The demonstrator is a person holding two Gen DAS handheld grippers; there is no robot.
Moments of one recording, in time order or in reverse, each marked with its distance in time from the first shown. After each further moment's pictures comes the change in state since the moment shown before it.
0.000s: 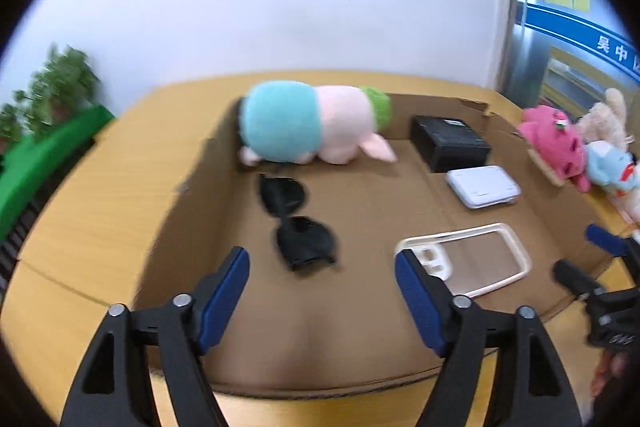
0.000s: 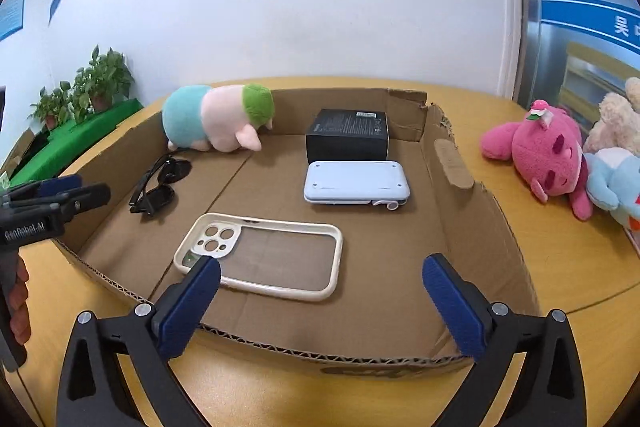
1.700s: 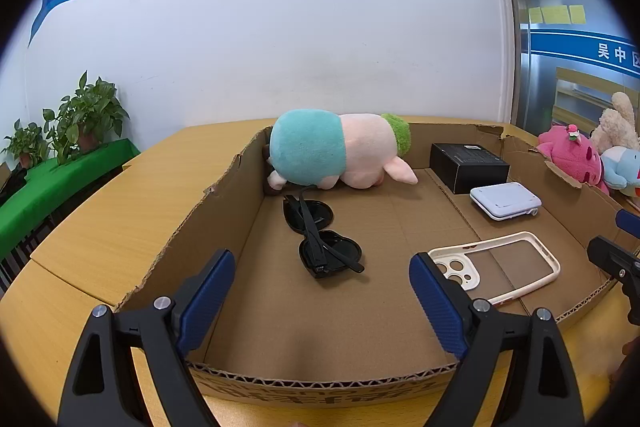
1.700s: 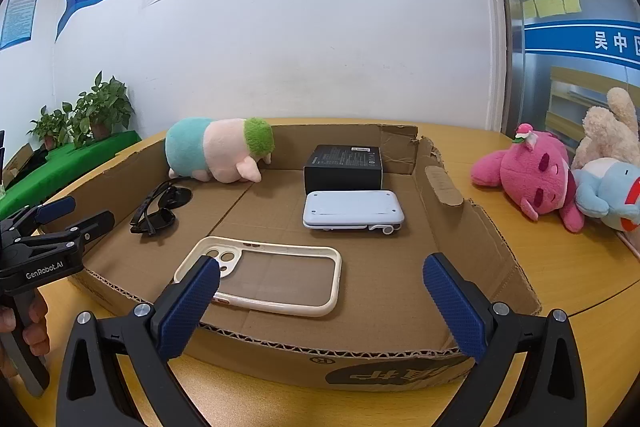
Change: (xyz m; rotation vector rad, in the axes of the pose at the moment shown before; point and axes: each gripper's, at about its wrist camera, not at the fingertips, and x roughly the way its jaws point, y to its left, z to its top) left arm -0.004 0.001 -0.029 0.008 -0.196 0.068; right arm -0.007 0.006 -0.013 -0.015 -0.143 -0.028
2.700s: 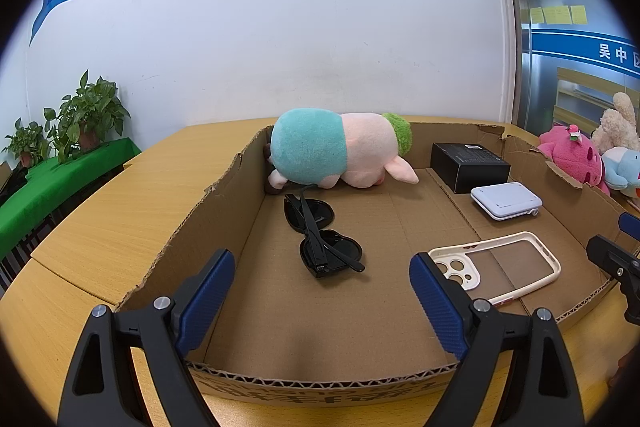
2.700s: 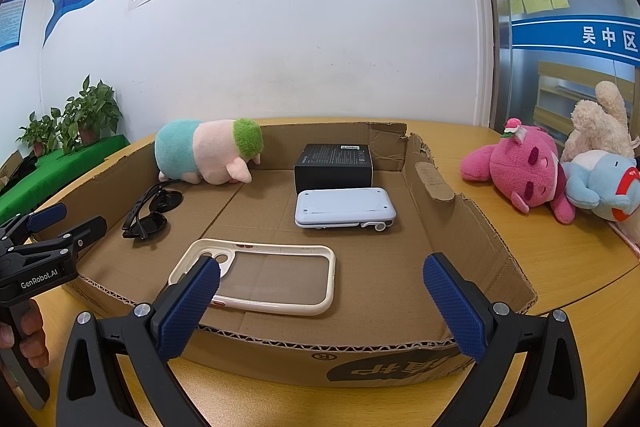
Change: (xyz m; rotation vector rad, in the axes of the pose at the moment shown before) left arm 0.002 0.000 0.000 0.000 0.002 -0.001; right arm -0.002 0.003 -0.001 0.028 0.002 -0.048
